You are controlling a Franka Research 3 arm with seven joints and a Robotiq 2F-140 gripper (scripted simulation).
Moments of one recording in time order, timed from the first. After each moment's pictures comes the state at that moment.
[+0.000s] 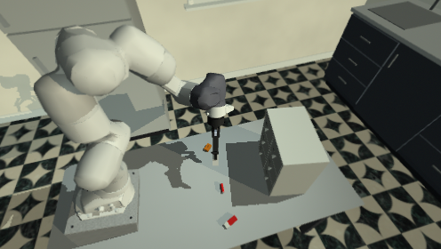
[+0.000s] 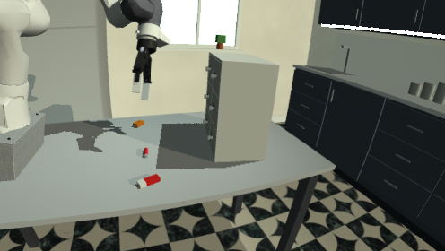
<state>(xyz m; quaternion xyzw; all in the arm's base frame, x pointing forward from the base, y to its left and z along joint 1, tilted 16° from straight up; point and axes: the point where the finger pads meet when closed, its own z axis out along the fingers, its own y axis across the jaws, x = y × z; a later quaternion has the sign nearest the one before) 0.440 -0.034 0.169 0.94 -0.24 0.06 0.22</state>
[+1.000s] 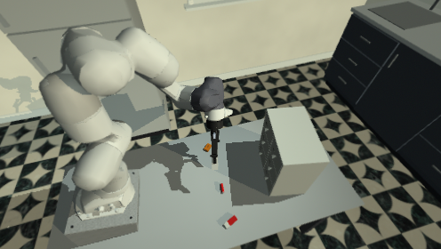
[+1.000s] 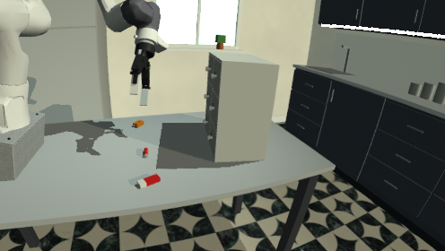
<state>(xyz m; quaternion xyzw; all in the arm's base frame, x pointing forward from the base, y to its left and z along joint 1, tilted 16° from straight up) 0.431 -0.055 0.161 0.93 -0.25 0.06 0.27</state>
